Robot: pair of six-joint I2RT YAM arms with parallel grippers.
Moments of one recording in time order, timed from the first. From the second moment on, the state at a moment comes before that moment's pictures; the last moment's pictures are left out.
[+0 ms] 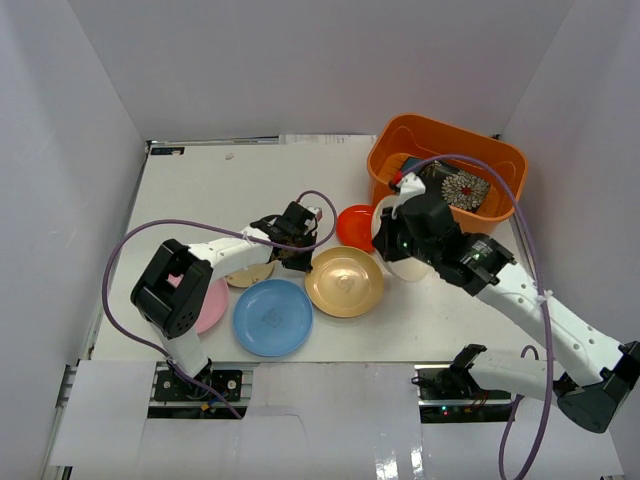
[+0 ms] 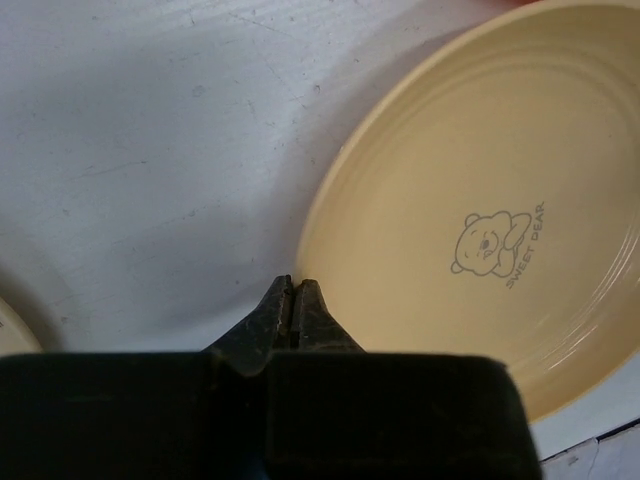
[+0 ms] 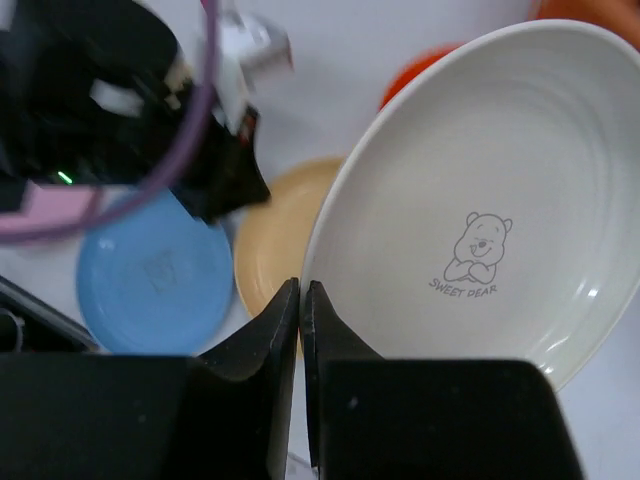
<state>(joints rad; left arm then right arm) -0.67 1.73 1.08 -0.39 0.05 -0.39 0.80 1.06 1.10 -0.68 0.14 0.40</state>
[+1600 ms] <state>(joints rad) -0.67 1.59 1.31 -0.37 0.03 -0.41 0.31 1.22 1.19 -0.26 -0.29 0.18</state>
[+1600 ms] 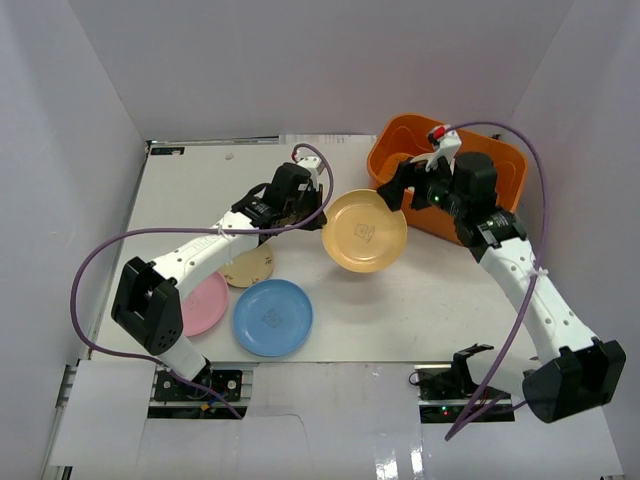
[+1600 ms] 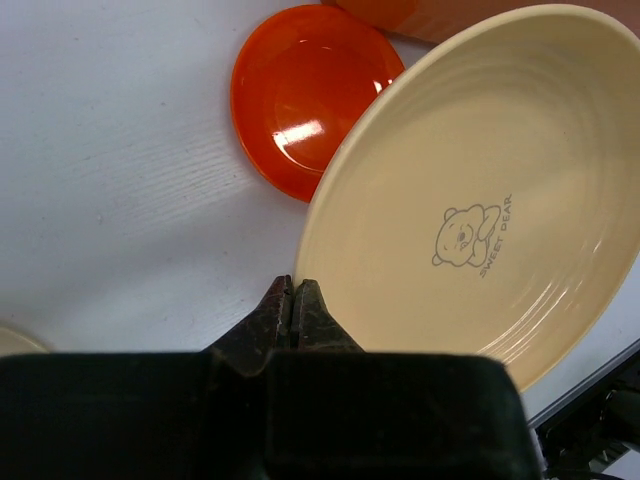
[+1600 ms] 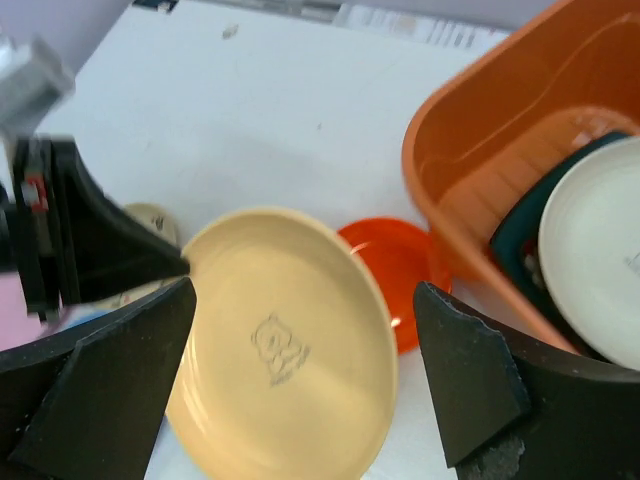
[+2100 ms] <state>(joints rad) -0.67 1.58 1.33 -0.40 0.02 -0.41 0.33 1.11 0.86 -0.30 -0.21 0.20</state>
